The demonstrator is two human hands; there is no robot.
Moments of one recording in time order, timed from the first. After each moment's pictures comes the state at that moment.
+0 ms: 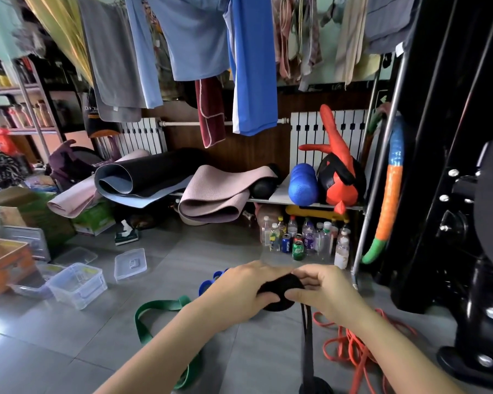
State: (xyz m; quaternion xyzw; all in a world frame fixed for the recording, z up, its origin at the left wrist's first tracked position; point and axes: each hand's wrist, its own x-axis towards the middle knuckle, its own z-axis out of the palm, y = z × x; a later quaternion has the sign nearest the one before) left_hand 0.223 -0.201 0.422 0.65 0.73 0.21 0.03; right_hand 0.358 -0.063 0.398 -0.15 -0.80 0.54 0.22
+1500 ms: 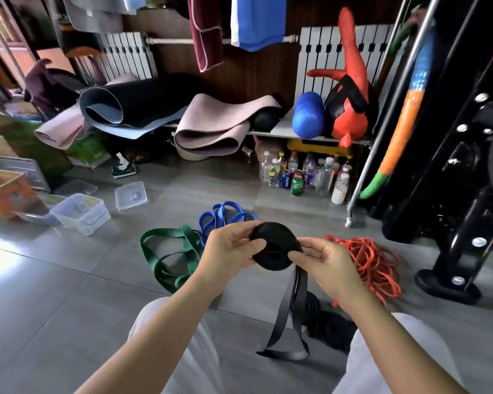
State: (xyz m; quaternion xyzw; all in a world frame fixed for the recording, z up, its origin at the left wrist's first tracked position) left_hand 0.254 -0.240 0.349 0.33 0.62 0.65 0.29; right_hand 0.383 -0.096 0.307 -0.18 -0.72 0.62 0.26
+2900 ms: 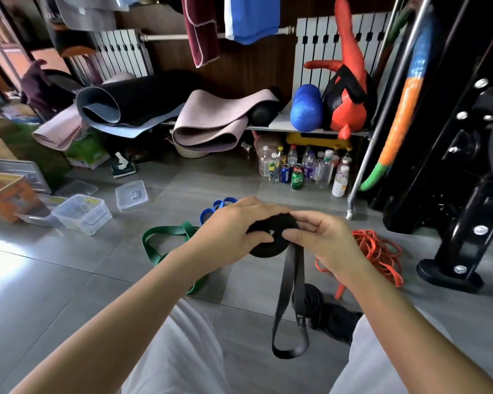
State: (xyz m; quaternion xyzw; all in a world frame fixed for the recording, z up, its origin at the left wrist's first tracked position) left_hand 0.240 -0.236 0.389 0.63 0.72 0.29 0.04; right_hand 0.376 -0.098 0.347 -0.11 -0.68 0.68 0.27
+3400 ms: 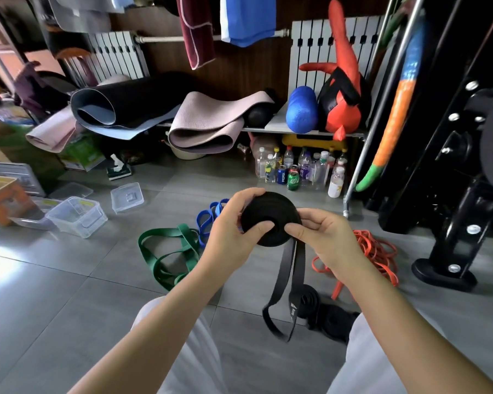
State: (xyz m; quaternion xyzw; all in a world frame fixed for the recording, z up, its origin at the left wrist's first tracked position) left_hand 0.260 -0.226 0.364 0.45 0.67 0.58 0.10; right_hand 0.379 -0.093 0.348 -0.14 -0.68 0.66 0.29
